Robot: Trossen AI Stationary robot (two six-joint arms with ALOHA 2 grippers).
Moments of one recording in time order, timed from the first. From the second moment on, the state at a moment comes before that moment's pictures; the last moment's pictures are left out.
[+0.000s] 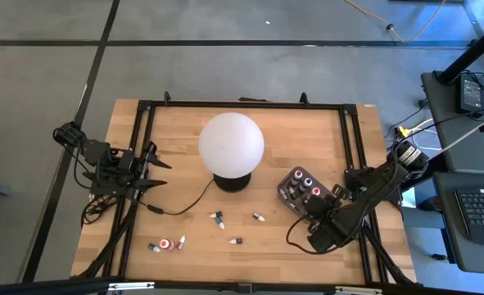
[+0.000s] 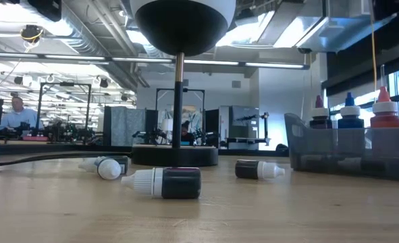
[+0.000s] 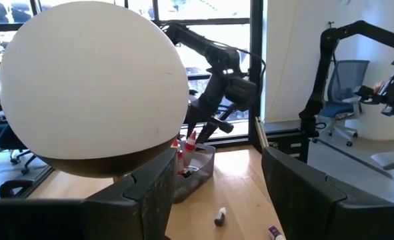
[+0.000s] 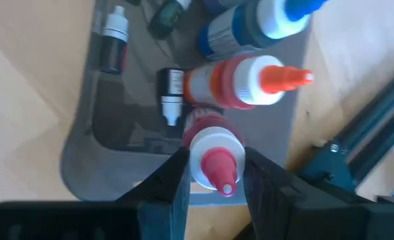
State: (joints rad) left arm -0.56 0.13 0.35 -0.11 -0.41 0.07; right arm 0.76 1.66 1.19 -1.43 0.31 1.36
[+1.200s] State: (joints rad) left arm -0.56 0.13 0.35 -0.11 -0.45 0.05; right arm 0.66 1.66 1.13 -1.40 0.32 1.30
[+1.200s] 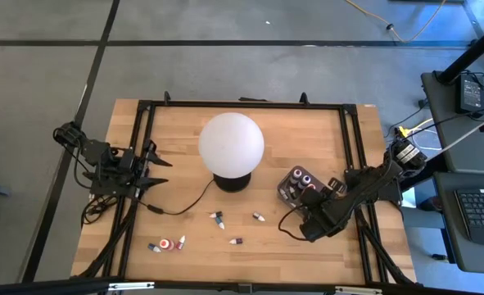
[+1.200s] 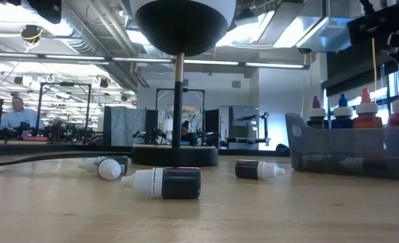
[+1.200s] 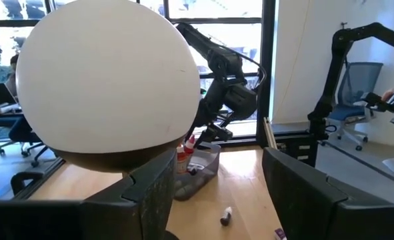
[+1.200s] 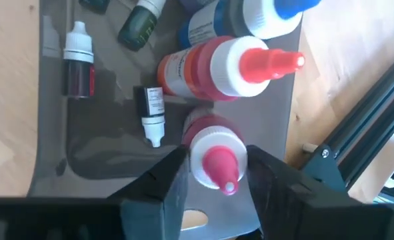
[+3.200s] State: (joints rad) left arm -0.56 0.13 0.35 -0.12 -0.45 0.04; right arm 0.58 1.65 1.16 -1.10 0.42 1.03
